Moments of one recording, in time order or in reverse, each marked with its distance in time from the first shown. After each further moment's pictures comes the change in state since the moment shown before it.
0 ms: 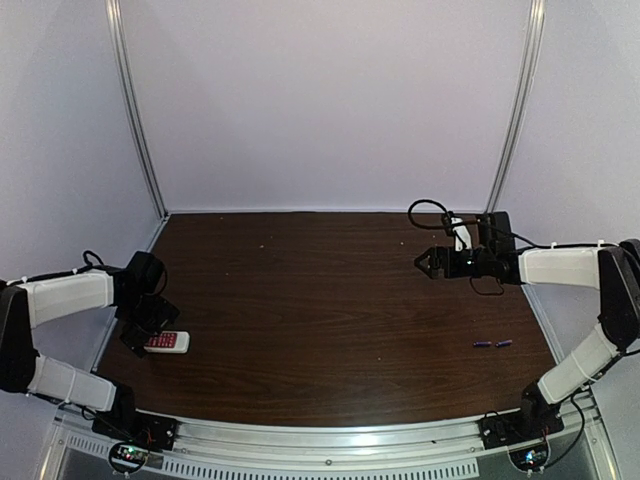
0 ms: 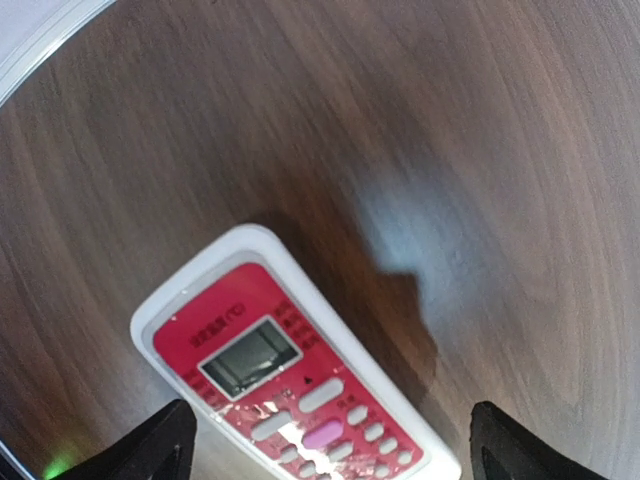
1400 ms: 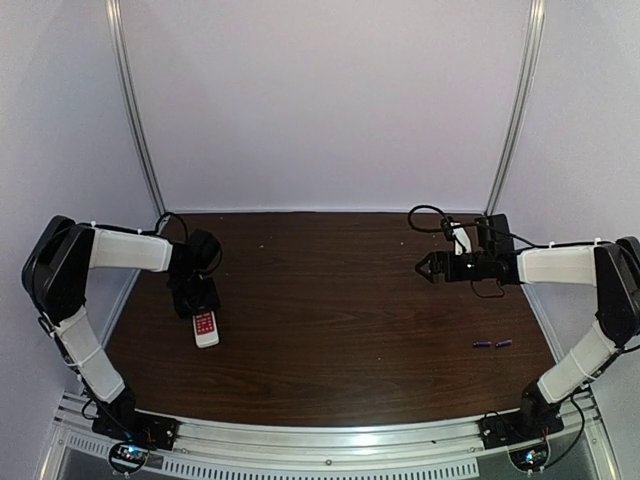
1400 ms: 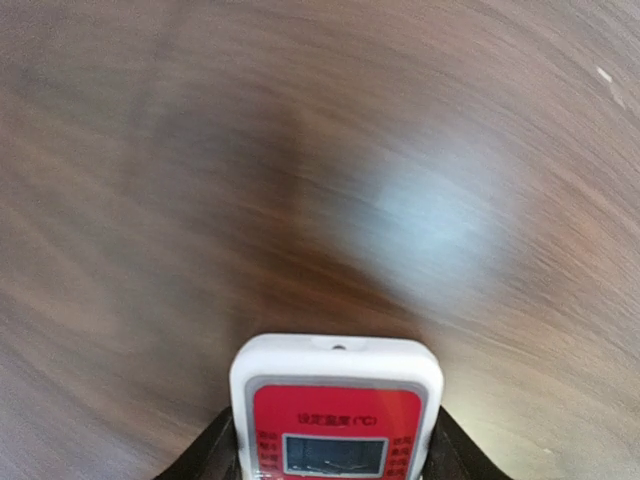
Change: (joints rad) left arm -0.200 0.484 0.354 0.111 0.008 0.418; right arm -0.012 0.024 0.000 -0.034 -0.003 -0.020
